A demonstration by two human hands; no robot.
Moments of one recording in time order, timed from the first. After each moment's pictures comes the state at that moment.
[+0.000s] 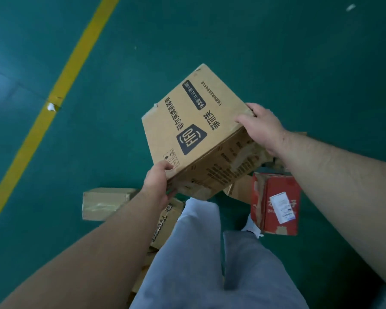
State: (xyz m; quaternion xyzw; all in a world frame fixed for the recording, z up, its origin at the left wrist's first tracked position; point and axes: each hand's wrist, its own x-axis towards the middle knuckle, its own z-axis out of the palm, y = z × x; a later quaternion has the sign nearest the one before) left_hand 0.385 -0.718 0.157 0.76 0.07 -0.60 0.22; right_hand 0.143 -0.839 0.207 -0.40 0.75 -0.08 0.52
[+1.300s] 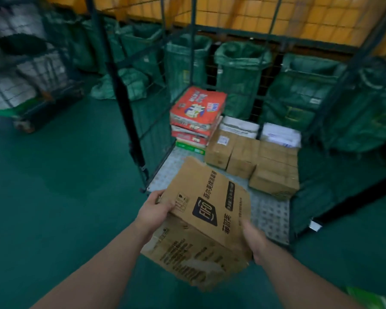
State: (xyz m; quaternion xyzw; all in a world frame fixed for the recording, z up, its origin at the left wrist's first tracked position) left_hand -0.321 -0.242 0.446 0.19 -0.76 -0.59 -0.19; right_hand -0.260 0.037 0.393 0.40 0.64 -0.62 0.22
